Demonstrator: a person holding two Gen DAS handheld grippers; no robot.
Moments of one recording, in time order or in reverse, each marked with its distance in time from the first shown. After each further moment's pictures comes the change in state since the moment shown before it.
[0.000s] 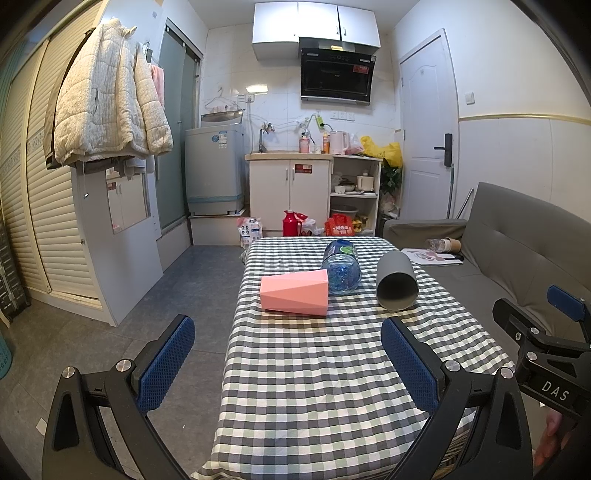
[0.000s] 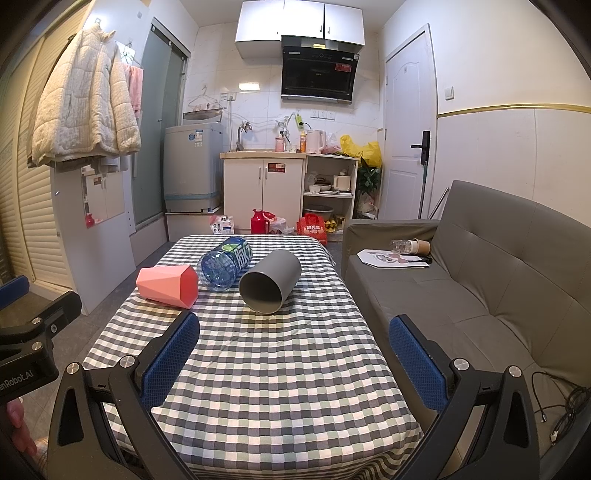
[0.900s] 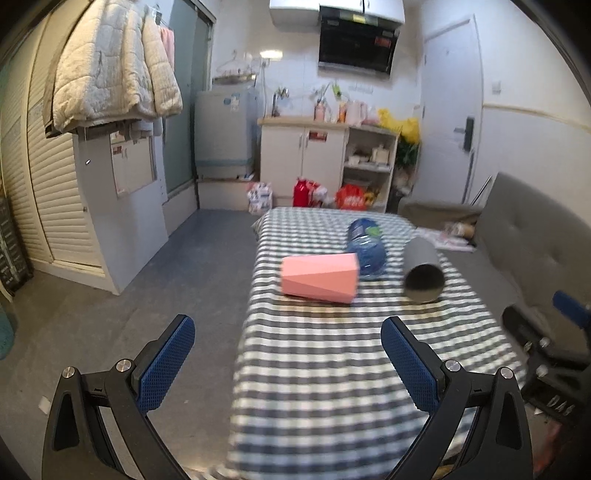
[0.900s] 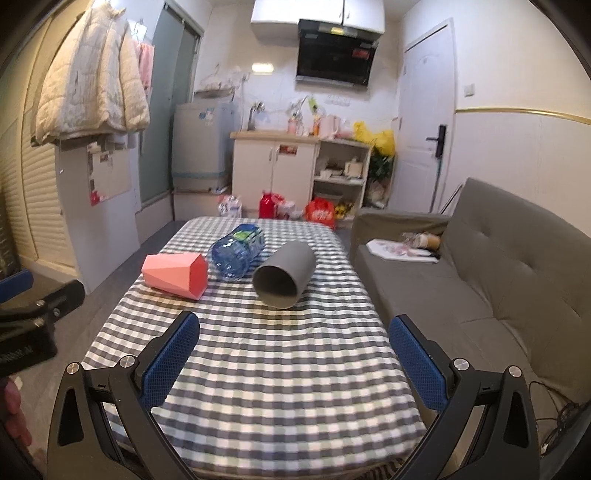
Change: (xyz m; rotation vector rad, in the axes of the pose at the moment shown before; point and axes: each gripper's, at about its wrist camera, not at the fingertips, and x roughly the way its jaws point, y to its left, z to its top) left arm 0.049 0.031 0.020 -0.049 0.172 0.034; right arm 0.039 0.028 0.028 -0.062 0.117 0.039
